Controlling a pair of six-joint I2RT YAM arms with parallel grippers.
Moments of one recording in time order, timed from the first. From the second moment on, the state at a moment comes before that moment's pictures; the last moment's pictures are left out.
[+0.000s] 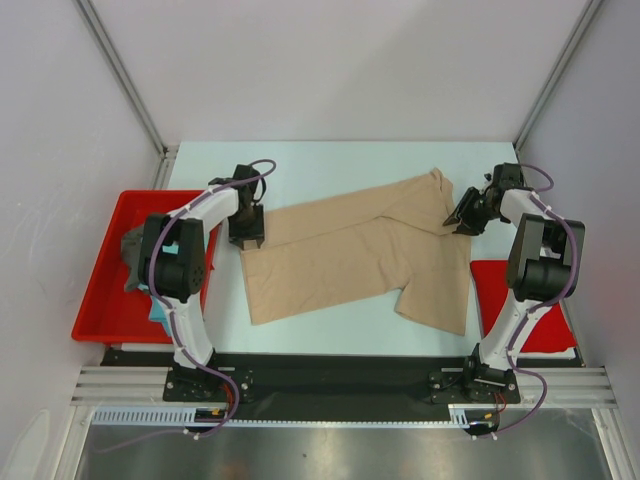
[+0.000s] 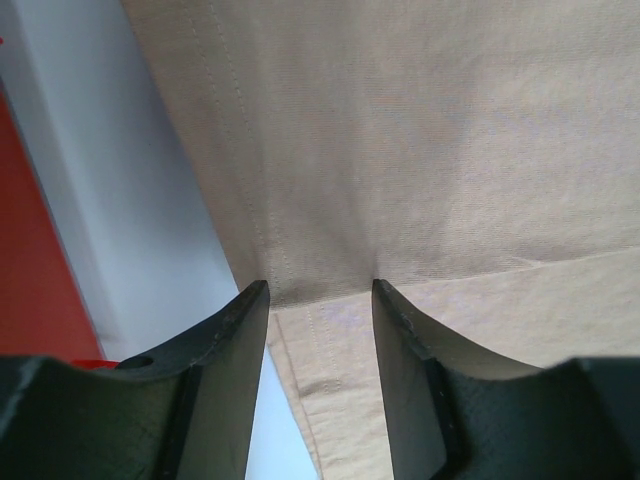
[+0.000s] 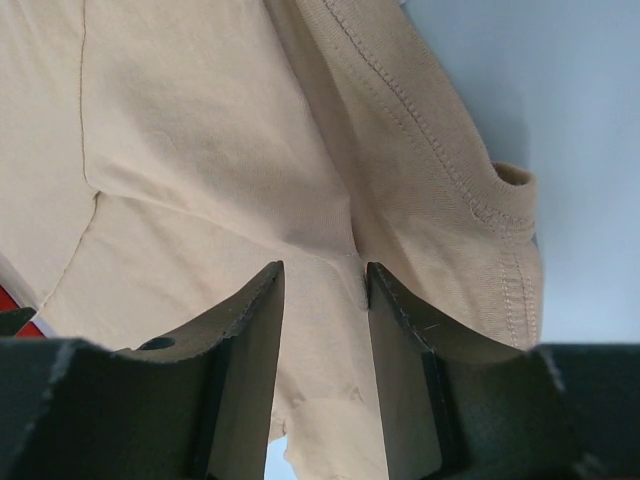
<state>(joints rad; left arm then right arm) -0.20 1.96 1.40 -0.79 -0.10 -0.29 -0.20 1.92 1.33 -0.52 -0.39 0.39</state>
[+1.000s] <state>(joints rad) -0.20 1.96 1.46 -0.79 -0.10 -0.28 -0.19 2.39 1.53 0.44 -0.62 1.66</state>
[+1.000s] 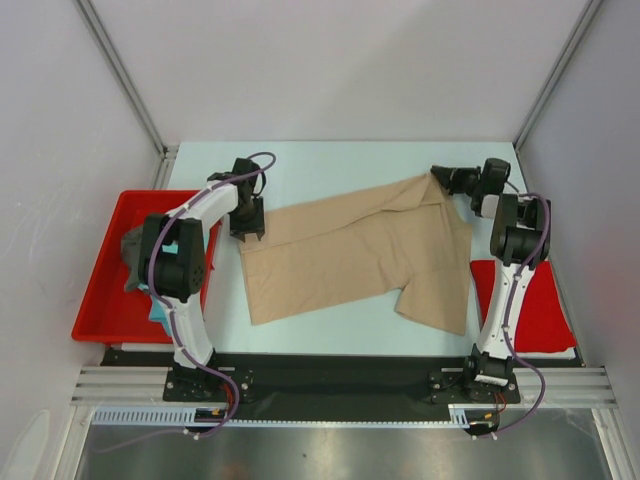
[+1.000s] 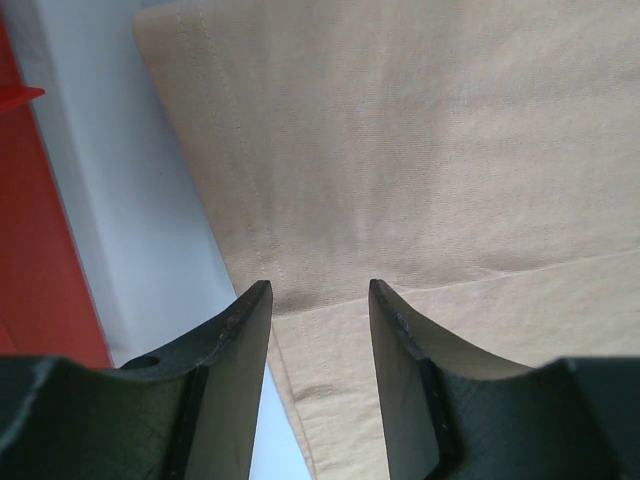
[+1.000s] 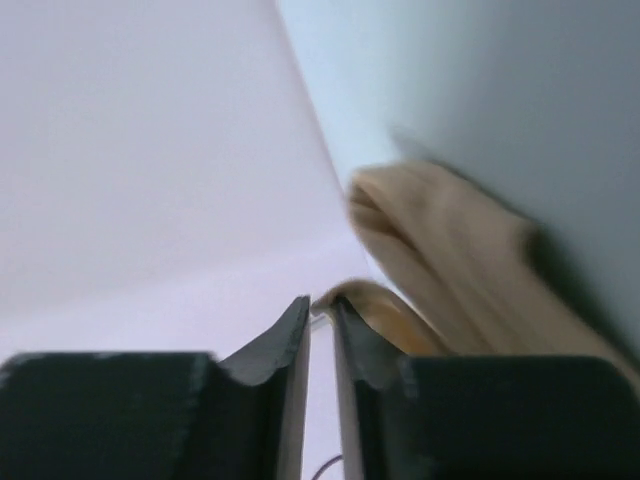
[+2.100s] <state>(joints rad) -0.20 1.98 1.46 -0.80 -0.10 -0.29 -0.08 2.48 2.10 -0.63 -0.60 0.41</state>
